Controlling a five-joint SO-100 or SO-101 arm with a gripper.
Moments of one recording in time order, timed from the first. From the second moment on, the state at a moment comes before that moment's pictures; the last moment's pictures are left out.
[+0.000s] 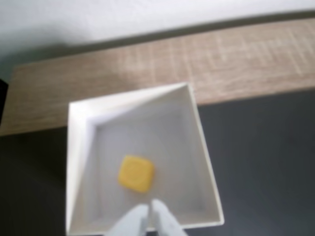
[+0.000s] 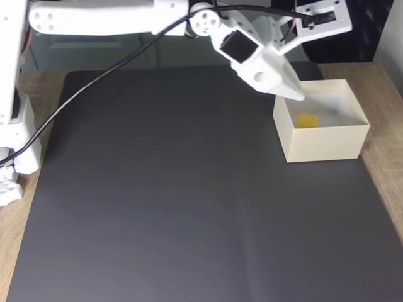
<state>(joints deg) 14.8 69.7 80.9 21.2 185.5</state>
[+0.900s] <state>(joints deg) 12.7 127.4 140.4 12.8 185.3</state>
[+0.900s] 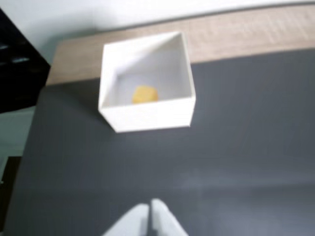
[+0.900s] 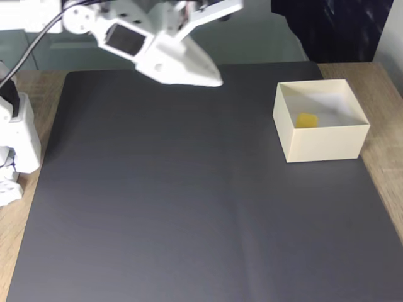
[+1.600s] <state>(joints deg) 14.0 161.5 168.8 17.8 185.3</state>
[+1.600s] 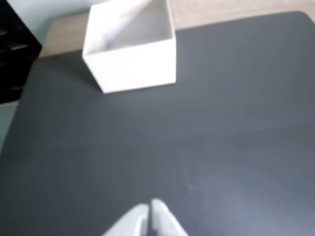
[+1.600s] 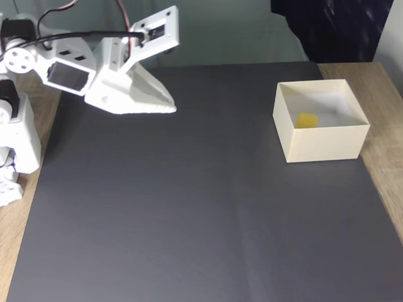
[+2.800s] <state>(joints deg) 15.2 187.6 181.1 50.6 180.4</state>
